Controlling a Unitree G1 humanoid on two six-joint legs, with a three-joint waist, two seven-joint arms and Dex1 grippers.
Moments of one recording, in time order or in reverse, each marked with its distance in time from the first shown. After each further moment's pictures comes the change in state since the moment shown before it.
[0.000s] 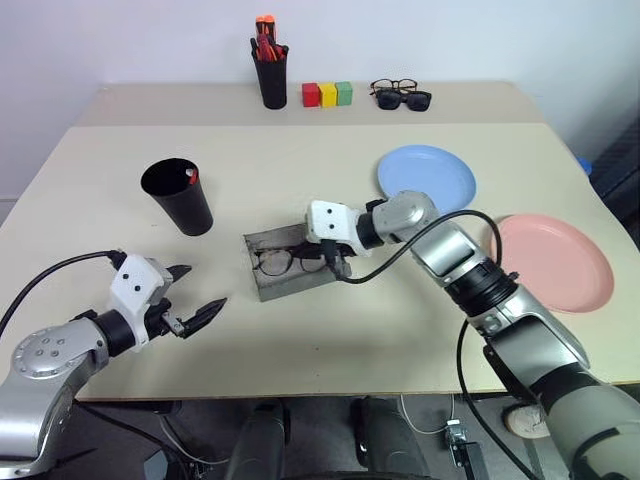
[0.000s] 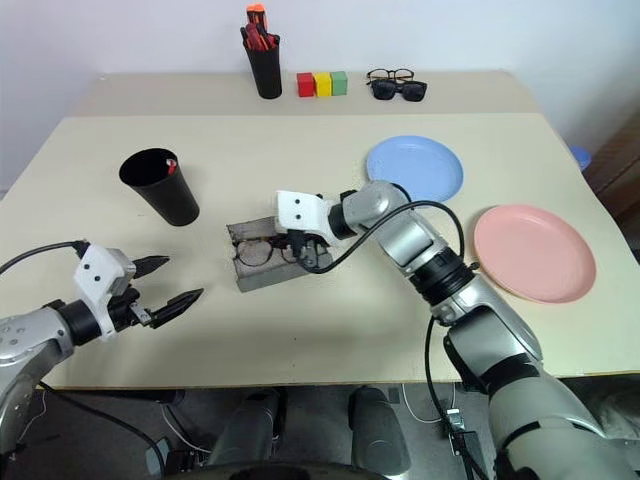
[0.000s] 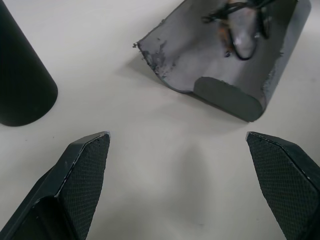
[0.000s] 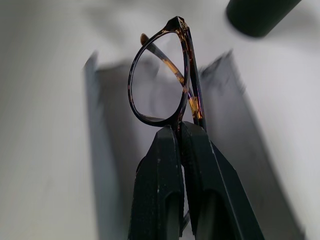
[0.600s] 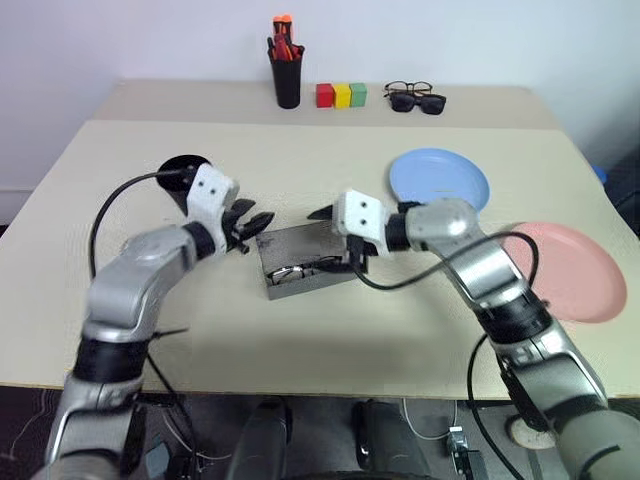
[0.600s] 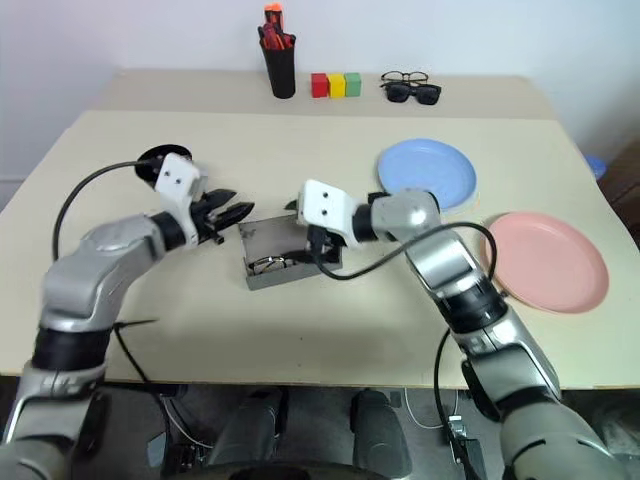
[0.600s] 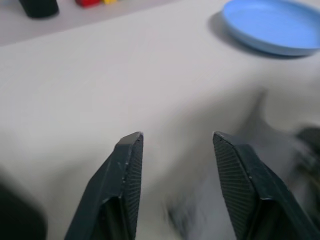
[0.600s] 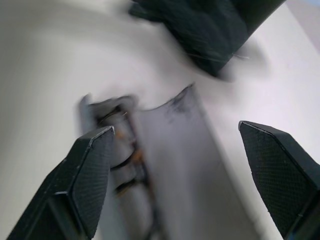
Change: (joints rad) left arm -0.793 -0.250 -0.322 0.402 0.054 0.306 0.266; right arm 0.263 -0.072 -0.222 -0.403 0.026 0.166 -0.130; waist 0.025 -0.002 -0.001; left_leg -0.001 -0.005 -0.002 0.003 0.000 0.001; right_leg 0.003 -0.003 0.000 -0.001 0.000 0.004
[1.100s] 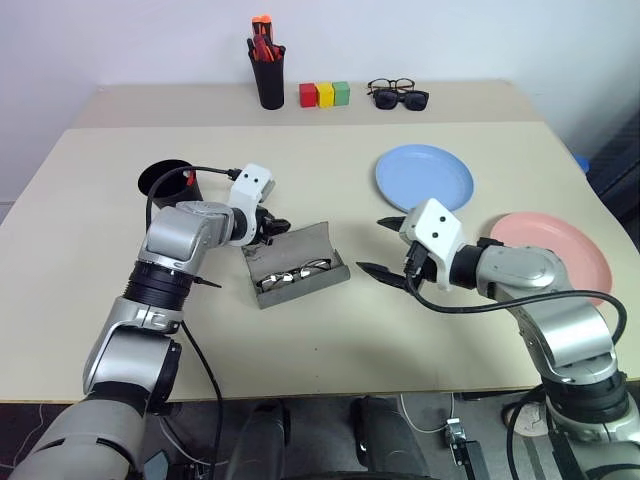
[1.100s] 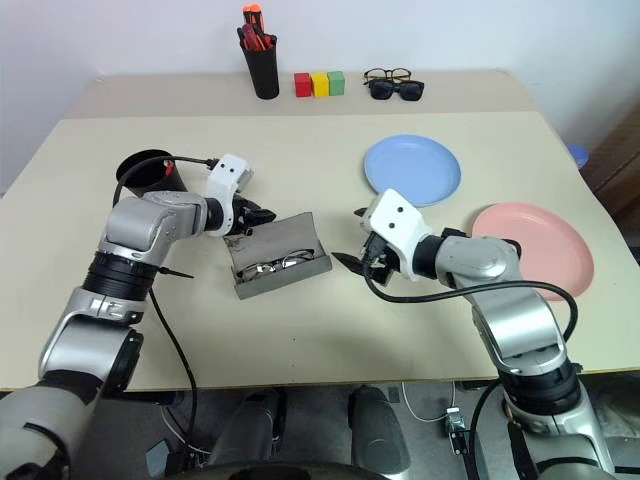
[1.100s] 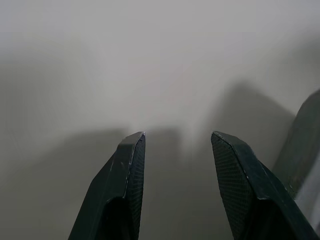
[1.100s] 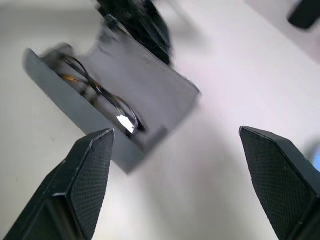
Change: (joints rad) left arm -0.266 -0.003 -0.201 0.372 0.079 0.180 -0.155; right arm 0.299 -0.090 -0.265 -0.418 0.089 0.390 -0.247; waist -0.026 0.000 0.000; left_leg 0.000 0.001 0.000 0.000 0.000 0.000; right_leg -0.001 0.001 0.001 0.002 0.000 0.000
